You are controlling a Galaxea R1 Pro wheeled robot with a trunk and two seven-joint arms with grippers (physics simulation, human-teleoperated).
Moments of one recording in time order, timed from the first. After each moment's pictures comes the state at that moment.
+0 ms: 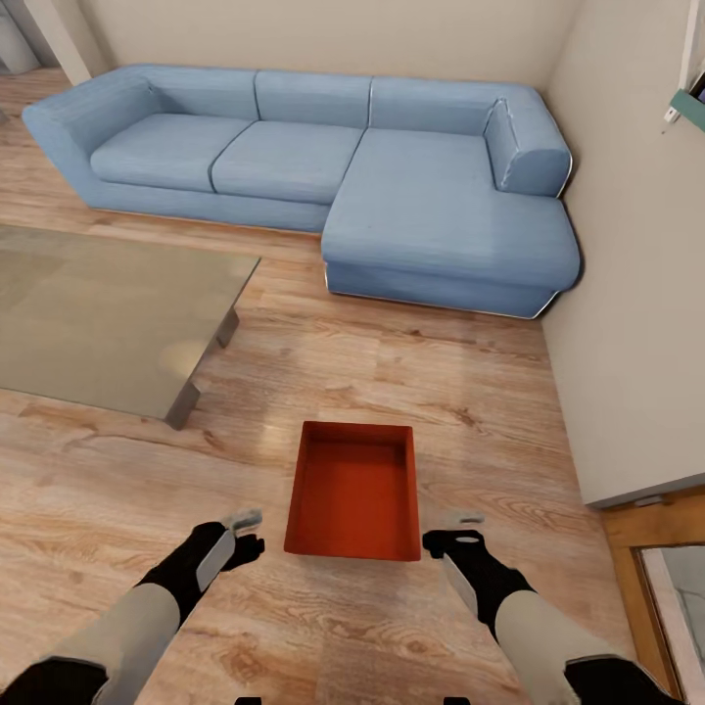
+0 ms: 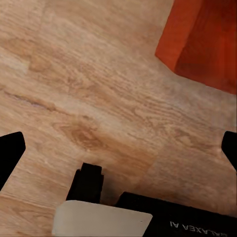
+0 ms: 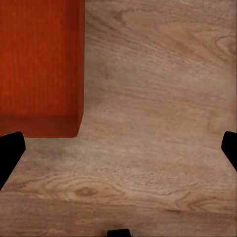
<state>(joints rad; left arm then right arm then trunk) -0.75 0.03 -0.14 -0.40 0.46 0.51 0.24 -0.76 0.08 0.08 -0.29 -0.04 0.19 -0.23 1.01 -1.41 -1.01</state>
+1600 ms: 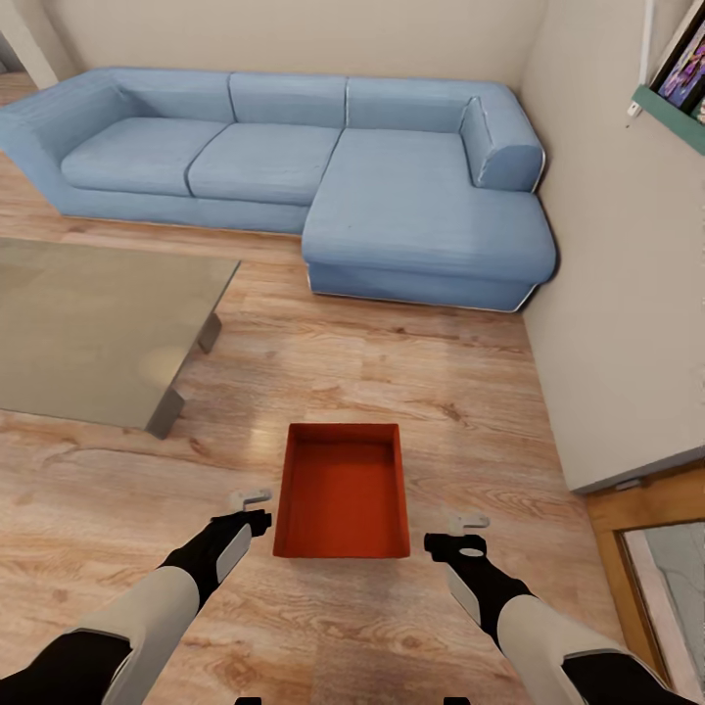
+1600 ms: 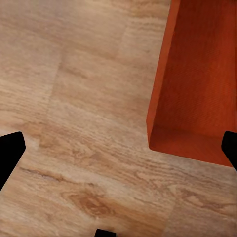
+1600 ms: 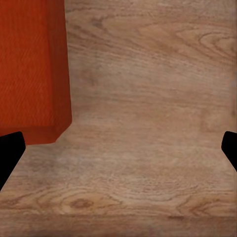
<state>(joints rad) -0.82 -0.03 -0.15 -0.32 0.30 0.26 0.28 -0.77 0.07 0.08 -0.20 -0.06 0.02 -0.22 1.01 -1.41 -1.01</state>
